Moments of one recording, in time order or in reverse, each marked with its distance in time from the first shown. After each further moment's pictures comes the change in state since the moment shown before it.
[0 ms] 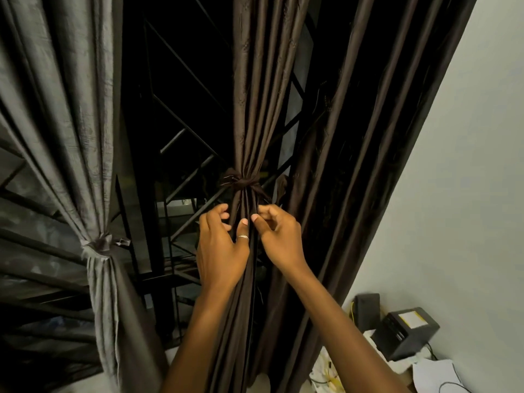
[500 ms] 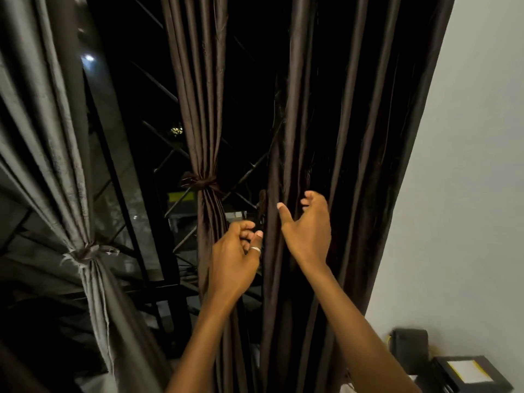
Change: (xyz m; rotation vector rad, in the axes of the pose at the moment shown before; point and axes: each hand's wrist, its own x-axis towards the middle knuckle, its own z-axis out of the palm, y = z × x) left_hand -0.019 0.061 0.091 0.015 -0.072 0.004; right_hand 0.067 0.059 -0.100 -0.123 0.254 0.013
